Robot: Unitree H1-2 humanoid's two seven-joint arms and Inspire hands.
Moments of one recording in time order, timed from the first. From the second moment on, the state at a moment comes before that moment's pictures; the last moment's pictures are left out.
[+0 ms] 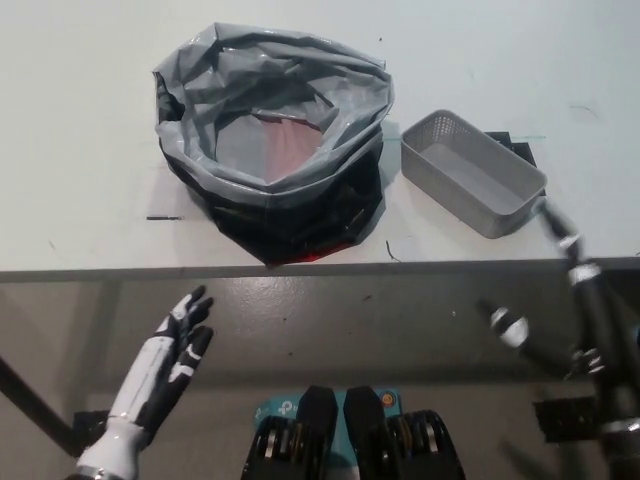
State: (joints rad) left_arm -0.02 0.21 -0.09 -0.13 0.05 0.00 -0.11; right_arm -0.14 -0.15 -0.02 -0.22 -0.28 -0.20 -0.03
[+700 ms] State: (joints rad) left_arm -0.02 0.20 -0.12 -0.12 0.06 0.01 -0.11; right_arm -0.71 -0.39 0.08 -0.03 -0.42 0.21 0.25
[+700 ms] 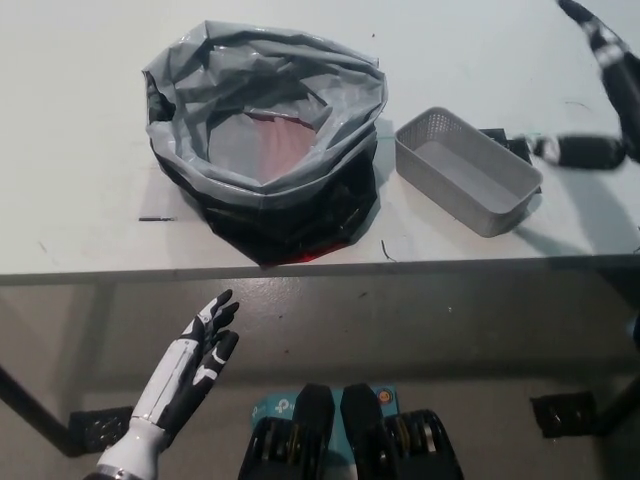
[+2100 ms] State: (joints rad) left_arm 0.03 0.21 -0.13 -0.11 0.08 -0.02 -0.12; right_arm -1.28 -0.24 0.55 0.99 -0.59 0.43 0.62
